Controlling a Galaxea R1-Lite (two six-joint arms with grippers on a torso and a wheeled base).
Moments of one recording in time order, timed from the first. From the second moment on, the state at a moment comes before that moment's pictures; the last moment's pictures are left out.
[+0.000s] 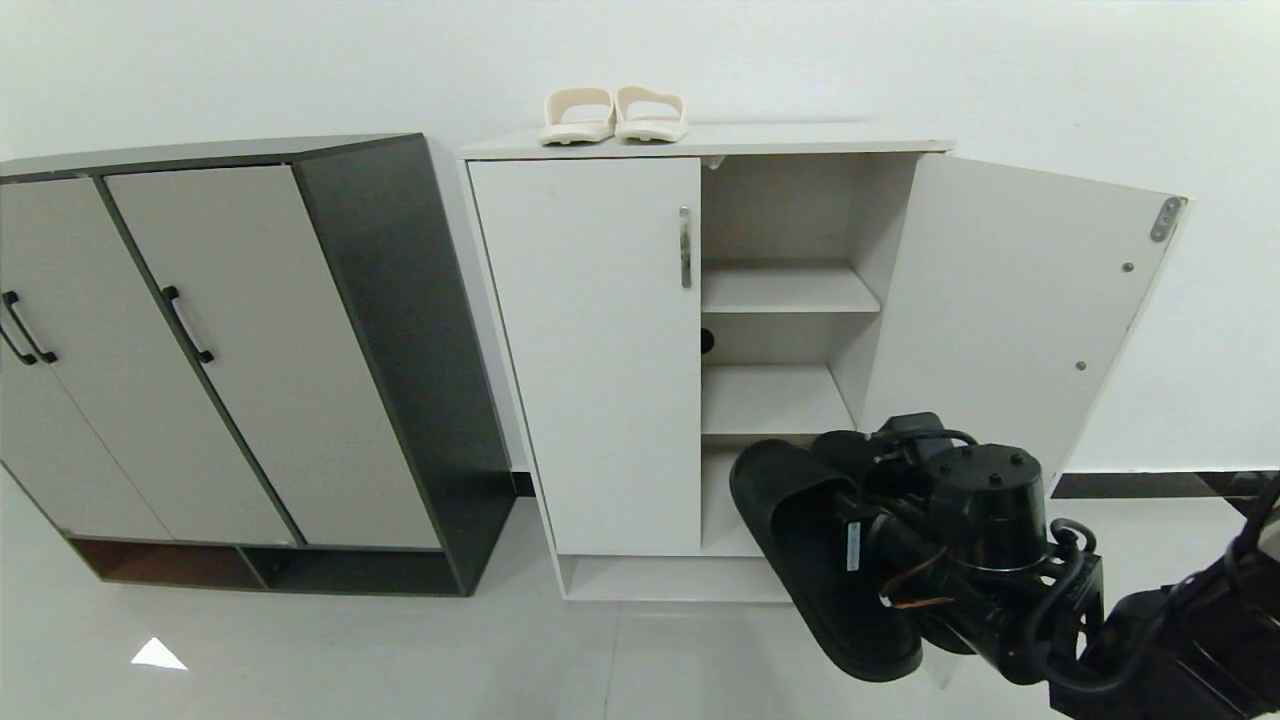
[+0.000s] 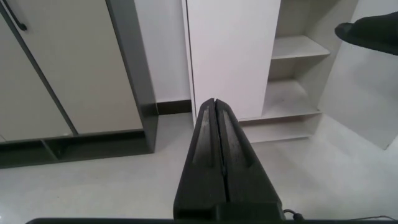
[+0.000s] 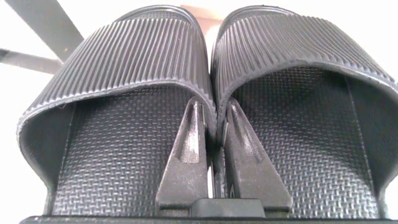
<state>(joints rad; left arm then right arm) 0.00 0.00 0.00 0.00 -0.07 0.05 0.68 1.90 -0.60 -0.98 -0.43 0.19</state>
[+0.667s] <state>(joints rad) 0.00 0.00 0.00 0.00 -0.06 0.03 0.72 2.02 -0.77 -0.90 -0.60 0.25</state>
